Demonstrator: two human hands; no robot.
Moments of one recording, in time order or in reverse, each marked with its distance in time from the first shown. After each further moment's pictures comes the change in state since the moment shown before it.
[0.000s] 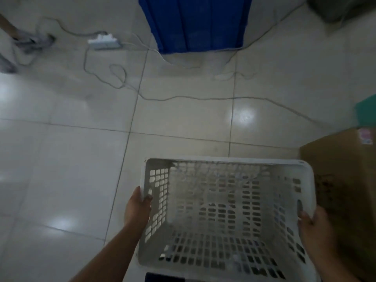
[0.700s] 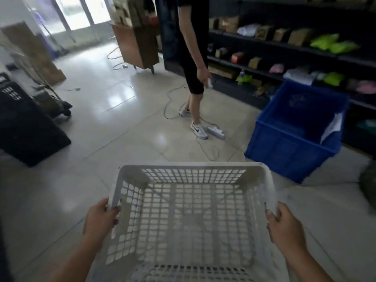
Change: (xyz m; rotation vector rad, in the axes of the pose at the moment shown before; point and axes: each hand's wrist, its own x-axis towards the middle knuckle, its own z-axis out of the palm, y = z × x) left_hand -0.301 -0.046 -0.546 -0.508 0.567 -0.129; right_hand -0.441 -0.333 -0.202 -0.091 -0.190 -0.966
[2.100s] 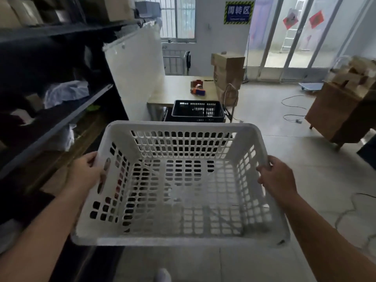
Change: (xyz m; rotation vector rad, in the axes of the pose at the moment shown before) left_hand 0.443 -0.169 -0.728 -0.246 0.840 -0.320; right_hand -0.053 -0.977 0.591 0.082 -0.467 -0.917
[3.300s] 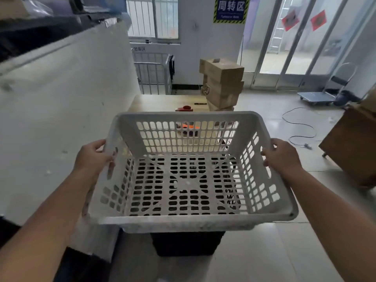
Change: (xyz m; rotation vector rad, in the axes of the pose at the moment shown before) left_hand 0.756 0.221 0.418 -0.126 -0.127 0.035; right_hand 0.814 -0.117 0.255 -0.158 0.000 -0.004
